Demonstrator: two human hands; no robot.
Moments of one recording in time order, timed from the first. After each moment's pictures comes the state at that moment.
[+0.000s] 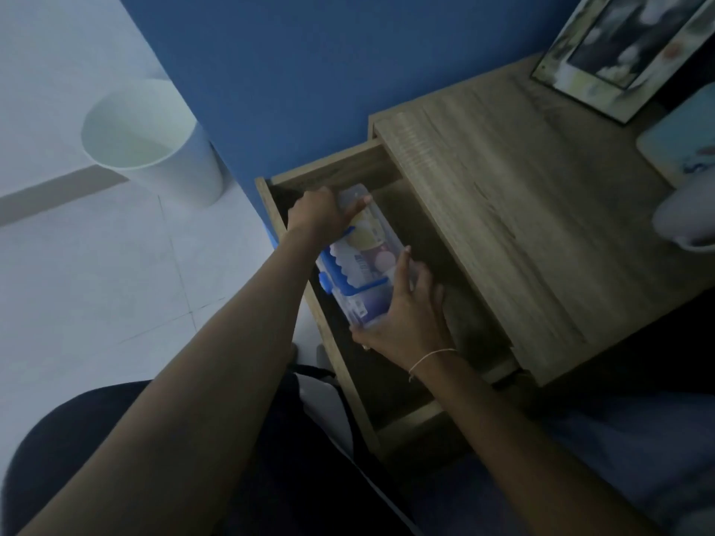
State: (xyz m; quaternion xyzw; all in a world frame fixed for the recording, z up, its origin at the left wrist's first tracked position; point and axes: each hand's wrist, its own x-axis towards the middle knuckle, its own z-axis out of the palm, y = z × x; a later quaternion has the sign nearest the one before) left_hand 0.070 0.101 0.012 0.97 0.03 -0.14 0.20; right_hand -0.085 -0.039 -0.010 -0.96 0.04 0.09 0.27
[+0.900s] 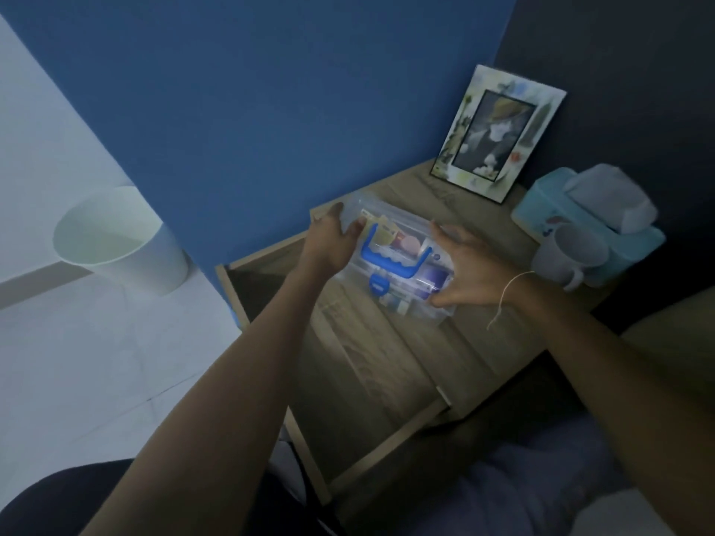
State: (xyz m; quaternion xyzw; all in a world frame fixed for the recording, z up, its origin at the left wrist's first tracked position) left_hand 0.068 0.009 0.118 0.92 -0.04 -0.06 0.39; right_hand -0.004 -0.213 0.145 -0.97 -0.04 0.15 0.18
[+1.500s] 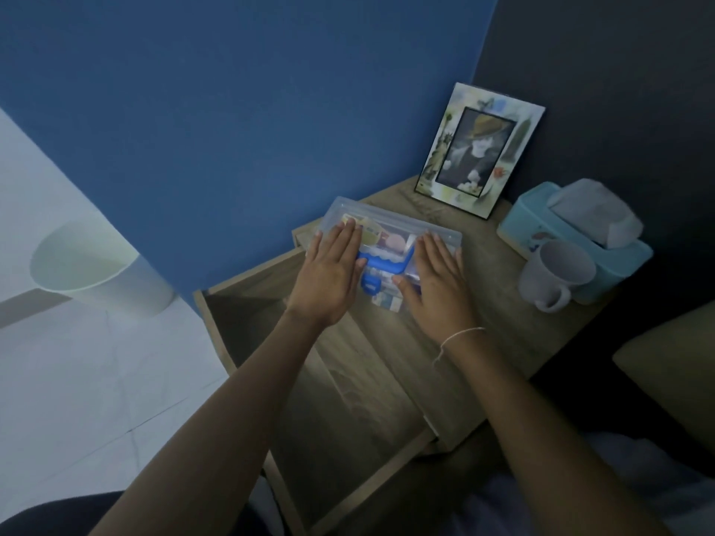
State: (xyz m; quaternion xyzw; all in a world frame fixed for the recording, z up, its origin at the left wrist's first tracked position) left_hand 0.050 -0.010 0.097 0.95 -0.26 0.08 0.15; right_hand -0.001 -0.195 0.092 -0.99 -0.01 -0.10 0.14
